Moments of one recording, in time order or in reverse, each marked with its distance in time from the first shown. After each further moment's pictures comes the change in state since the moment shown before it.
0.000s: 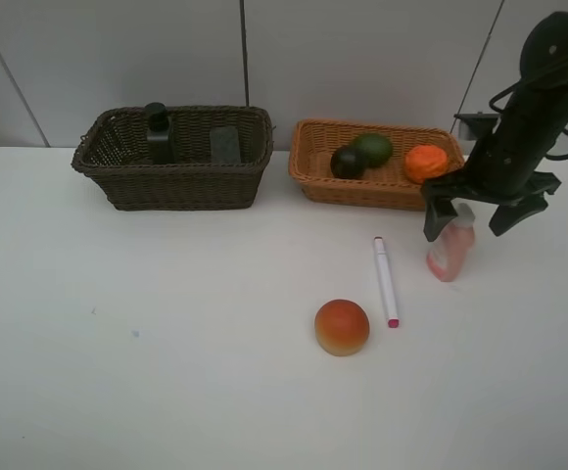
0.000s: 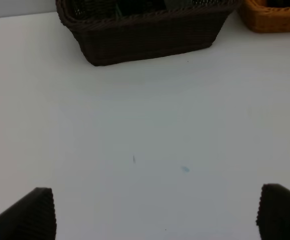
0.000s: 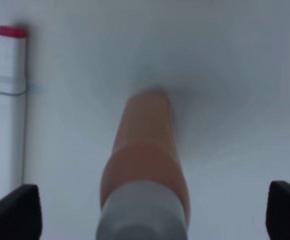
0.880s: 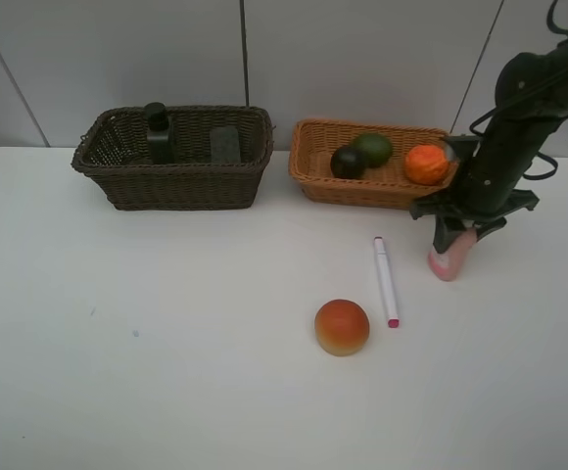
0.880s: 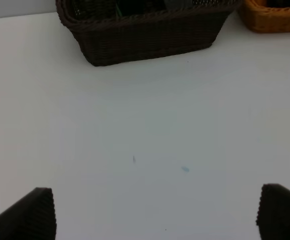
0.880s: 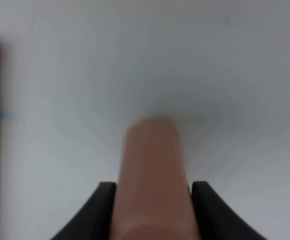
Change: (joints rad) left arm 0.000 0.000 0.000 0.000 0.000 0.000; right arm 0.000 0.084 0.001 -0.007 -0.068 -0.008
